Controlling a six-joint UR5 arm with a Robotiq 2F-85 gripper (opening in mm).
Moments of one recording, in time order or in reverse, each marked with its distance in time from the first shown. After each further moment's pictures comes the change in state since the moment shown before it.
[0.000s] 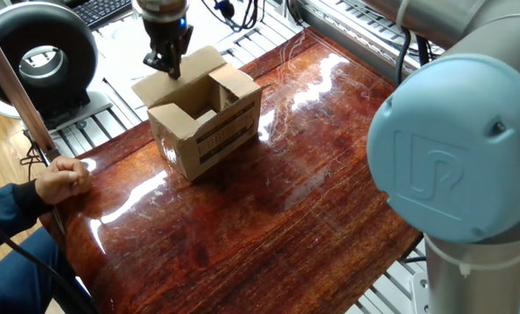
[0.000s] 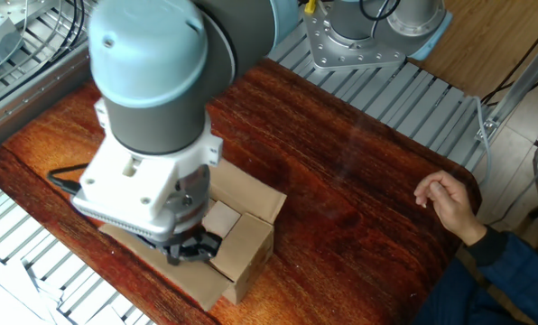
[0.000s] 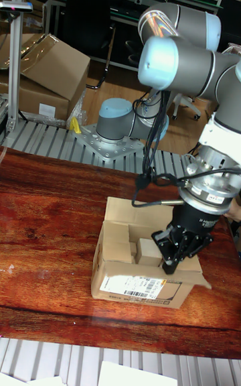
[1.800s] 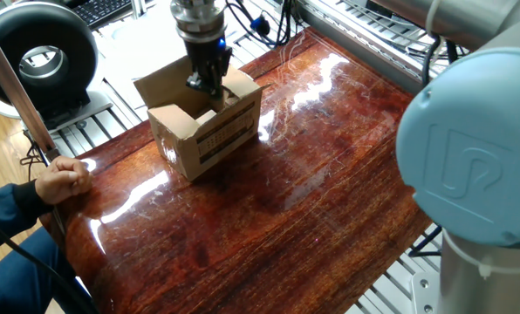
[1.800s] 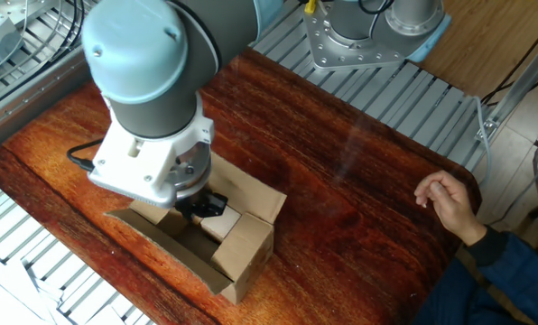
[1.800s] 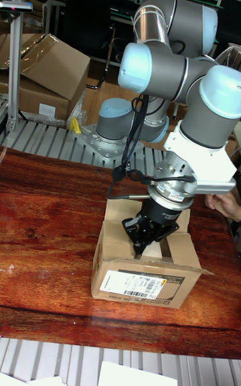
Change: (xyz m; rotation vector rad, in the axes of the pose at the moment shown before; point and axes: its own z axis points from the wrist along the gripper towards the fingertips) arm 0.079 -0.023 0.041 0.012 0.117 0.018
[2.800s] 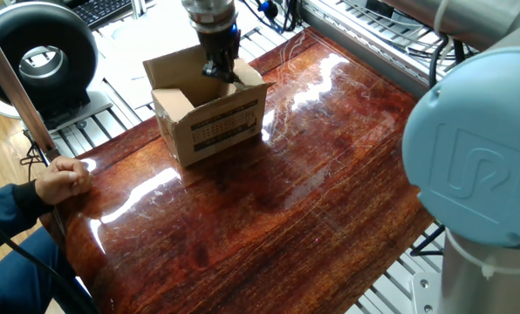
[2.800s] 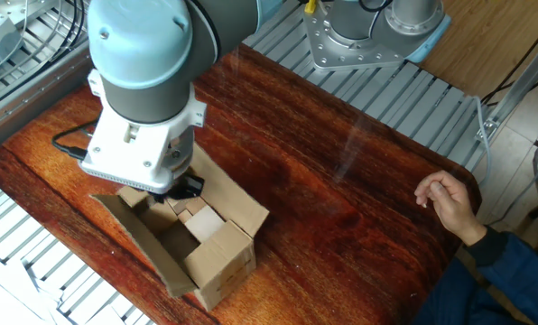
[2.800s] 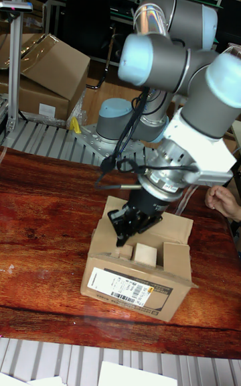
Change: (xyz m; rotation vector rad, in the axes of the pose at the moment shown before) arm 0.014 -0.047 -0.030 0.127 0.067 -0.133
